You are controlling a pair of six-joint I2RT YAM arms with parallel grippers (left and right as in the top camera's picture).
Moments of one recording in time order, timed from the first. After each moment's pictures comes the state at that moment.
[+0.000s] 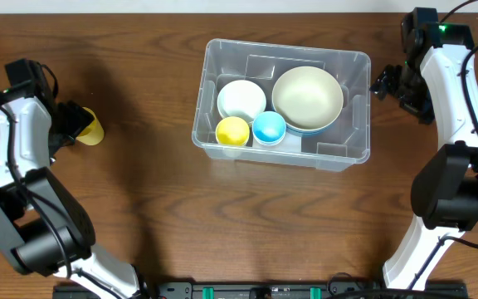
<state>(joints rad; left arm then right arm) 0.42 1.86 1.44 -0.95 -0.11 -0.51 -0.07 2.06 1.89 -1.36 0.19 0.67</state>
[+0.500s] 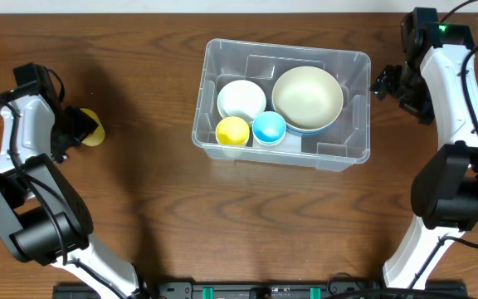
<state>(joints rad) 0.42 1.92 1.44 -0.95 -0.05 -0.49 -0.07 2.06 1.89 -1.36 0.19 0.67</state>
